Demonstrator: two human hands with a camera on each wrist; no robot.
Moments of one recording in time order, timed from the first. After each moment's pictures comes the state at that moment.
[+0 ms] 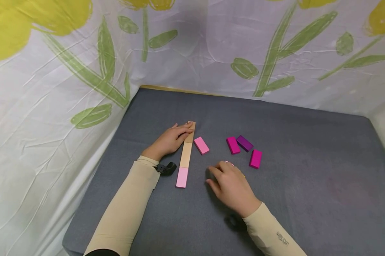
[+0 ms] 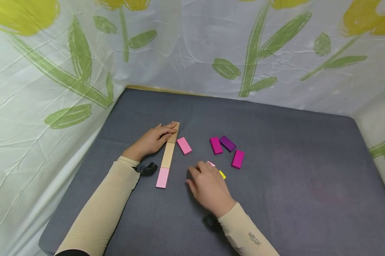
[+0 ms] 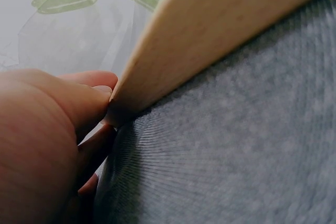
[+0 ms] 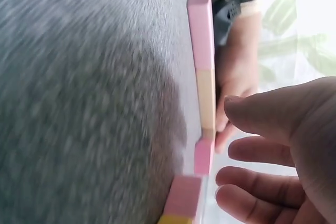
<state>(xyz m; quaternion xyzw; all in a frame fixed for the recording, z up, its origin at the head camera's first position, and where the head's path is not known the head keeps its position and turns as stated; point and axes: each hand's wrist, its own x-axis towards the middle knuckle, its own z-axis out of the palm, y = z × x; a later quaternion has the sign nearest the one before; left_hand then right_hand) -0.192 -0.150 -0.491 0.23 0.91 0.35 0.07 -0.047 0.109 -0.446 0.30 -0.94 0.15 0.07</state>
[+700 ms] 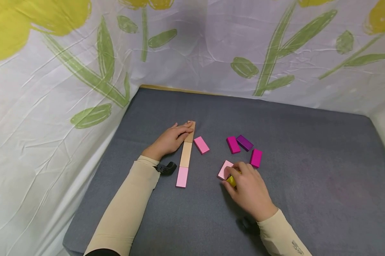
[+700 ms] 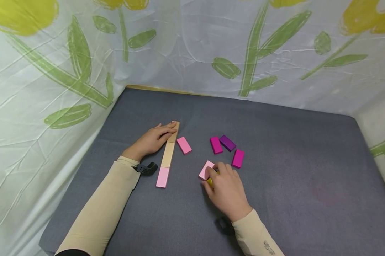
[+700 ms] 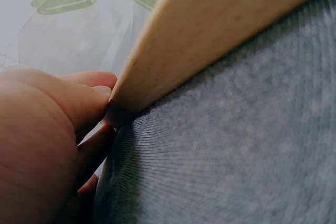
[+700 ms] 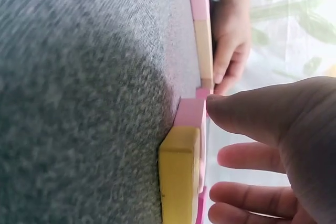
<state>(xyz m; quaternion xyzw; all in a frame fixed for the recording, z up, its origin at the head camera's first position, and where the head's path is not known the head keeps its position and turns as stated) -0.192 -0.150 -0.492 0.22 0.91 0.34 0.07 -0.038 0.148 -0.448 0.22 -0.96 0.15 0.08</state>
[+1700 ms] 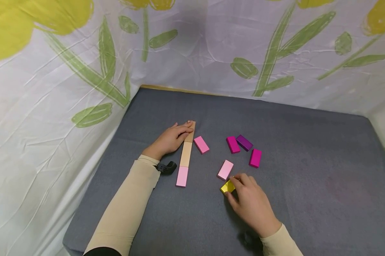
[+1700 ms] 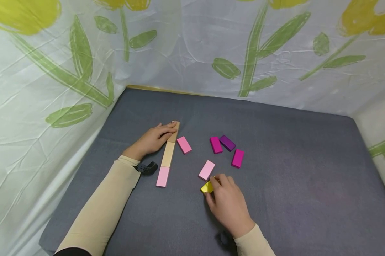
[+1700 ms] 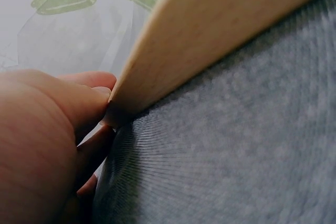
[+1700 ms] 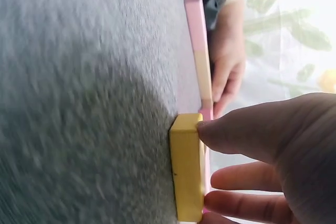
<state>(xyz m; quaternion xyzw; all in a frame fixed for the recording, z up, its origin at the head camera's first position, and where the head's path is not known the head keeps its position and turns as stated) -0.191 -0.149 -0.490 0.21 0.91 0.34 0.08 -0.006 0.150 -0.451 0.21 -0.96 0.16 0.07</state>
